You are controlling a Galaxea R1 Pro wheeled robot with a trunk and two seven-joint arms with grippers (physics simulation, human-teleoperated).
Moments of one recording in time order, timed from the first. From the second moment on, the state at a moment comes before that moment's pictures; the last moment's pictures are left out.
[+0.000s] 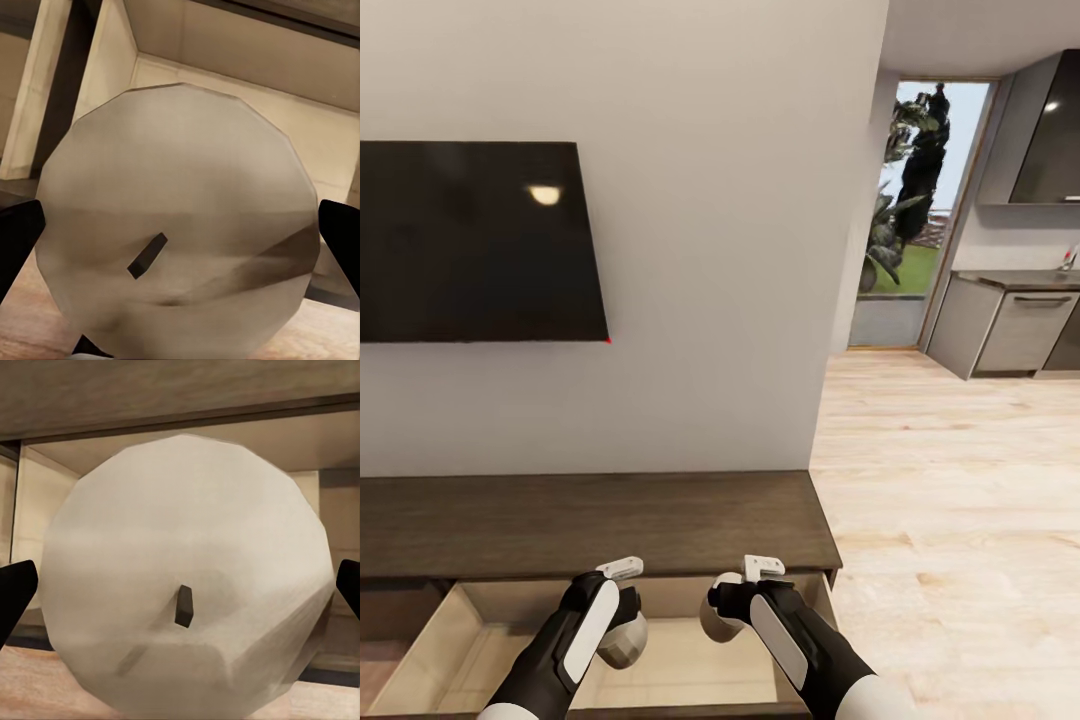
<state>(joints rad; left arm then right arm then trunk) -0.43 -0.08 -0.09 -0.94 0.49 0.76 0.54 -0.53 0.17 0.46 -0.72 -0.62 0.49 -0.30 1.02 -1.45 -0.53</state>
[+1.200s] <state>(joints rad) -0.43 -0.09 -0.12 -0.93 0.44 0.65 0.59 -0.53 0.17 0.55 -0.62 -0.62 0.38 -0.31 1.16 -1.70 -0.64</state>
